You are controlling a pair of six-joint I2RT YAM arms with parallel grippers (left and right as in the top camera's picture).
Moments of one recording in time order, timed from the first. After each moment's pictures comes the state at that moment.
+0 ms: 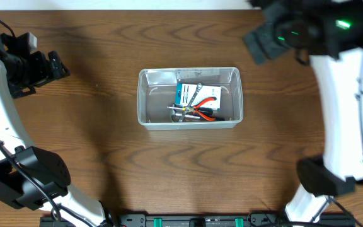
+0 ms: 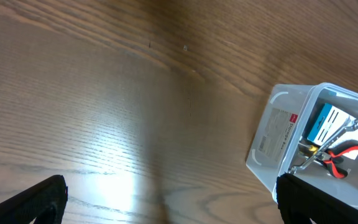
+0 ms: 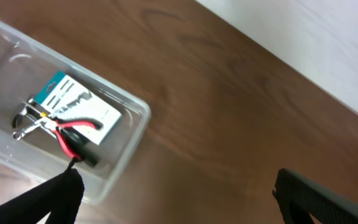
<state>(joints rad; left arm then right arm) 0.45 1.86 1.98 -1.49 0.30 0.09 0.26 1.88 2.52 -1.59 0.07 -0.28</state>
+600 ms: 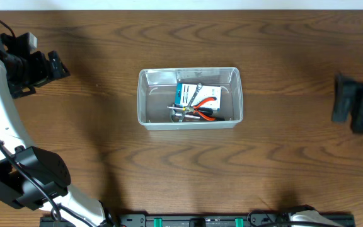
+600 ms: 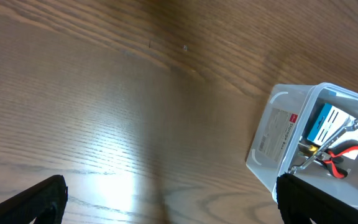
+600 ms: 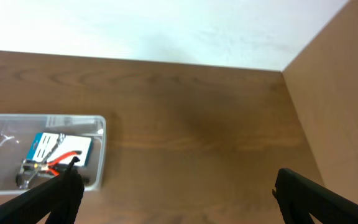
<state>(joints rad) 0.45 1.86 1.98 -1.49 0.30 0.09 0.19 1.33 2.40 -1.69 0.28 0.05</state>
